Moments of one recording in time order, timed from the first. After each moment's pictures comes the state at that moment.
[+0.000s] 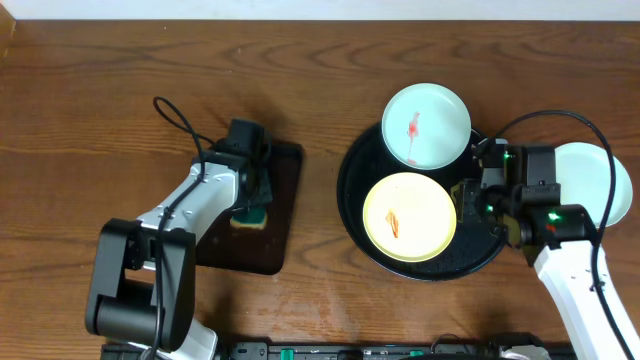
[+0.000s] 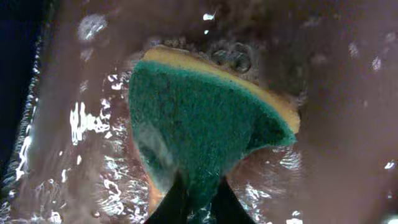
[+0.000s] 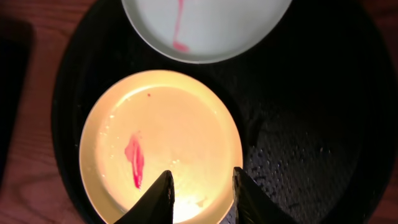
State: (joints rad) left arm -0.21 1.72 0.94 -0.61 -0.05 -0.43; right arm 0.09 1.17 0.83 -0.70 -0.19 0.13
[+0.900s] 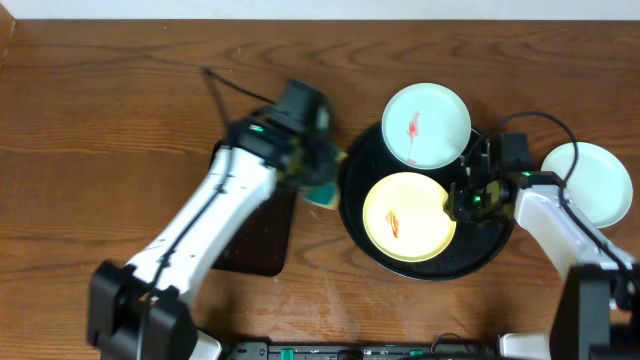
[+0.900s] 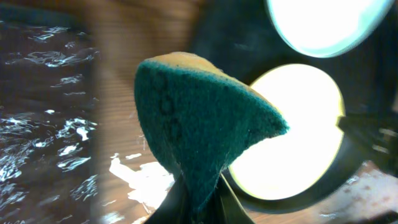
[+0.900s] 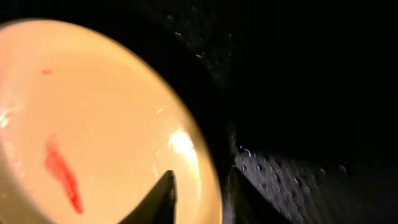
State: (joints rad) left arm -0.50 1.63 1.35 -0.91 0.23 -0.51; right arm 0.02 1.58 0.83 -0.62 -0.26 0.14
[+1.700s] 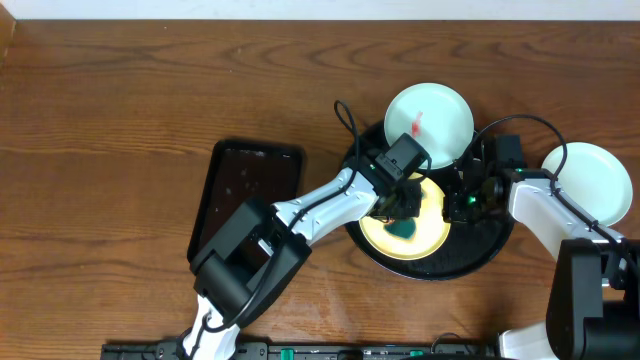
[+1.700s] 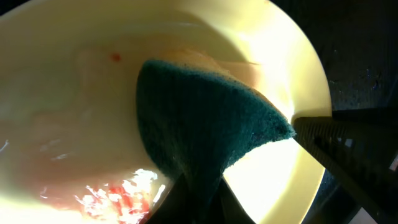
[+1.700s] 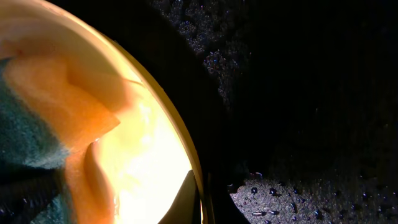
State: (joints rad) left arm -0.82 2.05 1.37 -0.51 0.28 -0.75; right arm 0.02 1.66 0.83 -0.60 -0.31 0.10
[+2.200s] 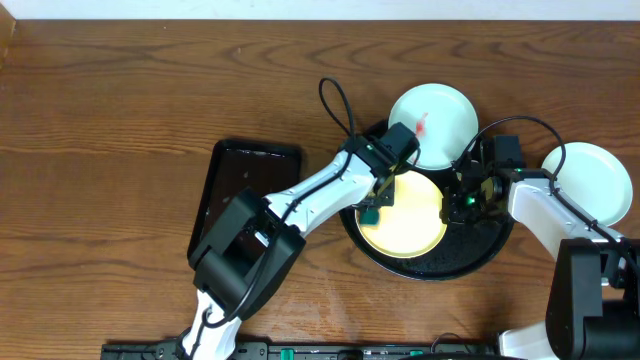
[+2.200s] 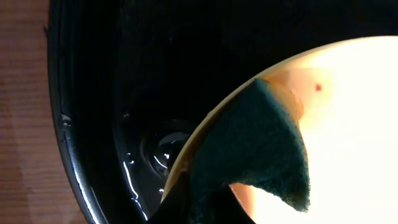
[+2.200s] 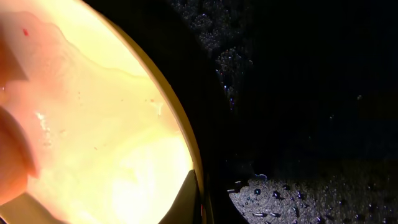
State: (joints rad) left arm -0.77 2.07 1.48 -0.82 -0.04 -0.72; right arm 0.02 1.67 0.83 -0.61 -0.33 0.10
